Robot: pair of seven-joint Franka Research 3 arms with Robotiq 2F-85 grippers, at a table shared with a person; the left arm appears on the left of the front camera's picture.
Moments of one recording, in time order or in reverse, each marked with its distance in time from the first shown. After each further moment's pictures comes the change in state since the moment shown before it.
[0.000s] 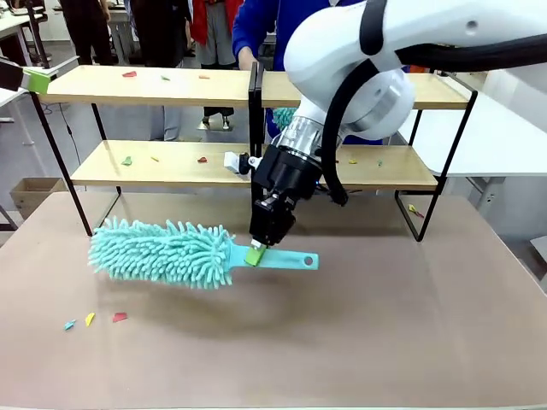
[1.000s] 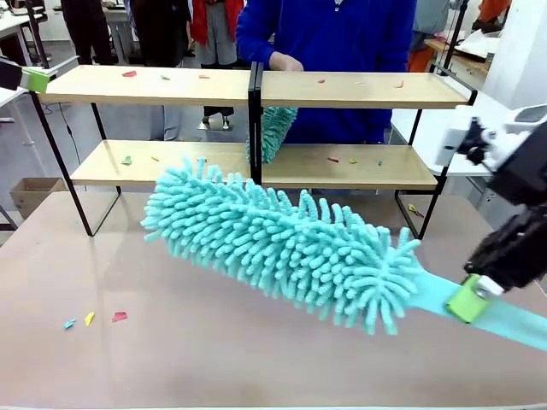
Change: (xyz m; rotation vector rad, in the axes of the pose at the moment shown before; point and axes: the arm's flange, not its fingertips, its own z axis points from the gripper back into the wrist) left arm 0.000 0.000 0.000 0.000 -0.001 0.000; right arm -0.302 0.144 0.071 0.065 -0.292 0.029
